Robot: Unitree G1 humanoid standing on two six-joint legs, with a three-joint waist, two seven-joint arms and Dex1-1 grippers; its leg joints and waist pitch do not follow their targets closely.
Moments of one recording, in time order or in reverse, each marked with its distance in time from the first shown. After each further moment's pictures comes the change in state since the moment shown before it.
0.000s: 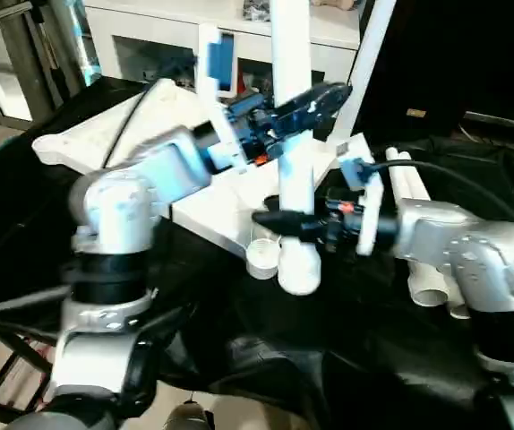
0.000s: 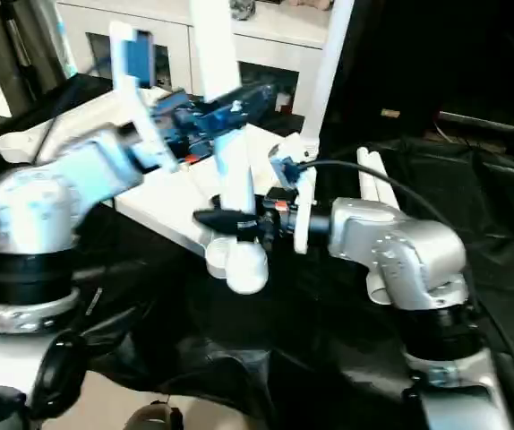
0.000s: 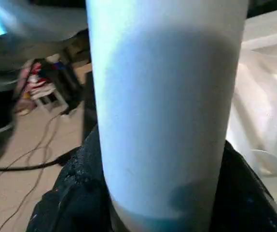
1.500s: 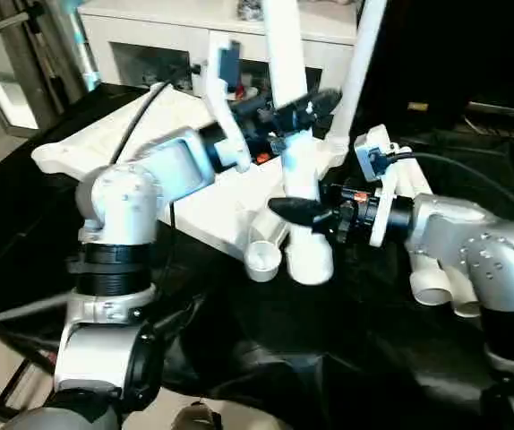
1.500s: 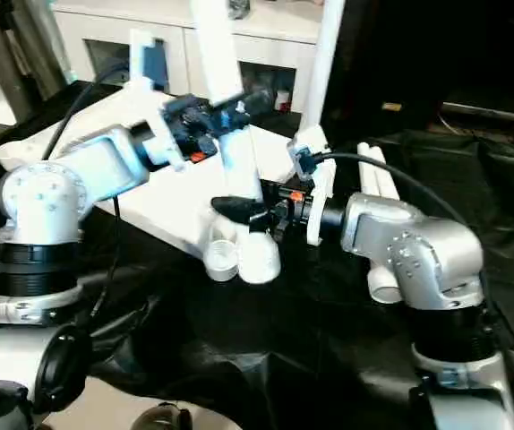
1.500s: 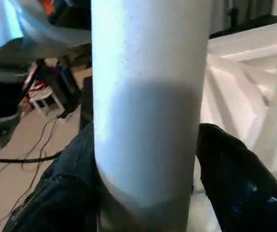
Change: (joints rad) left arm -0.011 0.026 0.043 0.019 -0.095 0.078 -0.082; right arm -0.002 -0.089 -0.021 -0.062 0.034 0.034 0.045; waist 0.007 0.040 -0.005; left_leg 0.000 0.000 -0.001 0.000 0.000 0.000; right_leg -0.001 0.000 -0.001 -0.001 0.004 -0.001
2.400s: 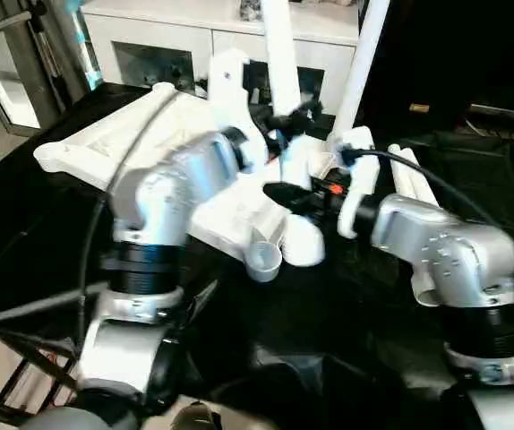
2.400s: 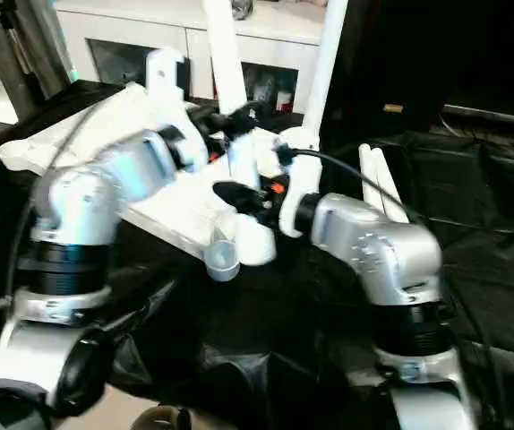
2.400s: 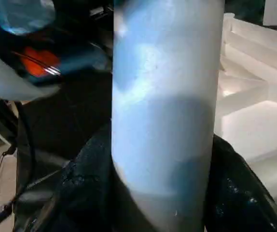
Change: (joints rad) left arm -0.020 -0.135 -0.026 0.076 0.240 -0.078 0.467; right arm -0.010 0.199 -0.016 0.081 -0.117 -0.053 -0.312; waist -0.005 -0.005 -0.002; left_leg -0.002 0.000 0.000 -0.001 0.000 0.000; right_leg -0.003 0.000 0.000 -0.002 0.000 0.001
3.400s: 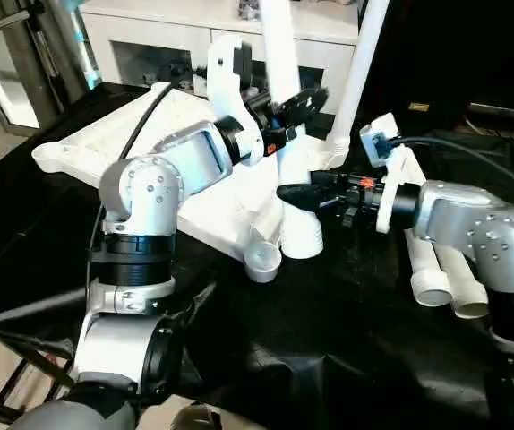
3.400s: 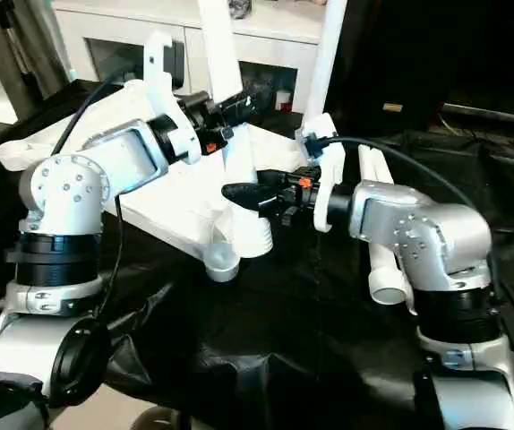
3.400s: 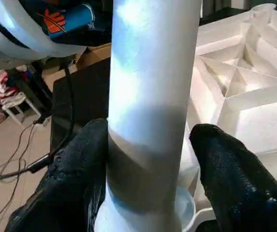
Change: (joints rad) left arm -0.033 0.069 0.021 -0.018 -0.107 0.057 -0.186; right arm -0.047 -0.211 -0.018 0.000 0.090 0.093 0.257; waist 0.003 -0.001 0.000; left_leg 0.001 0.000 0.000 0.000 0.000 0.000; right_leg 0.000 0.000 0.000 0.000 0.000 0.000
